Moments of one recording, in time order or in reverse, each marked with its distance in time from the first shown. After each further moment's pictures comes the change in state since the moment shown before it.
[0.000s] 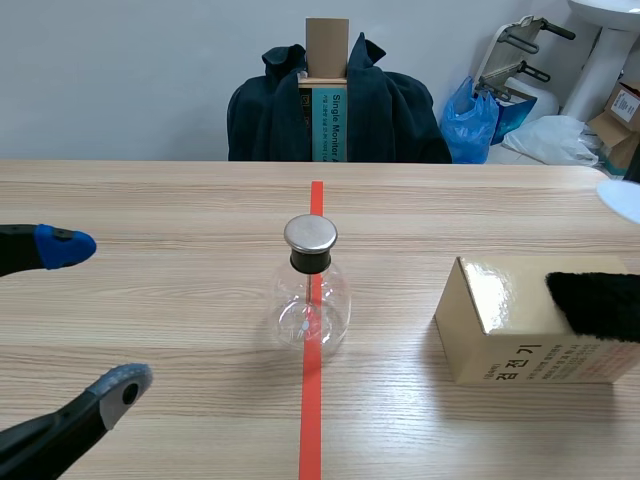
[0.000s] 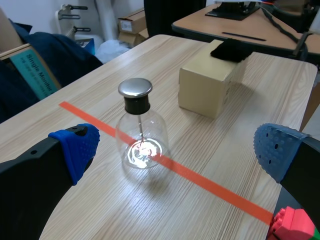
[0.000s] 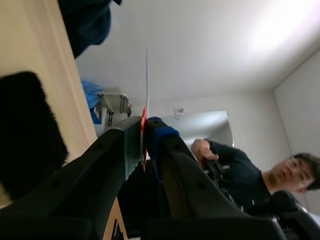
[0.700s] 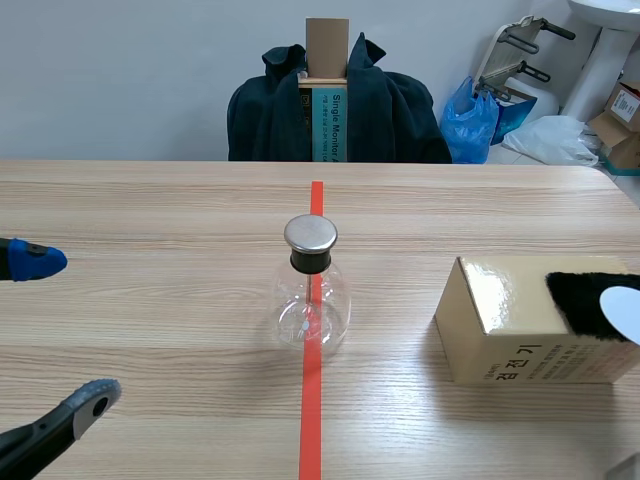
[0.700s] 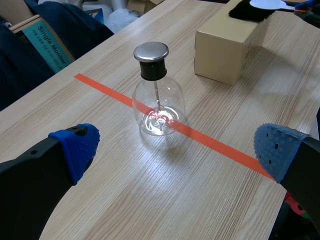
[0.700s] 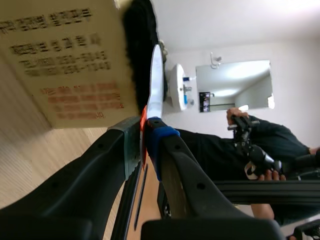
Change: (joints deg) left arm 3.1 0.0 -4.8 0.0 1.9 0.2 4.3; right arm 5.4 -9.6 0.0 -16.5 -5.7 -3.8 -5.1
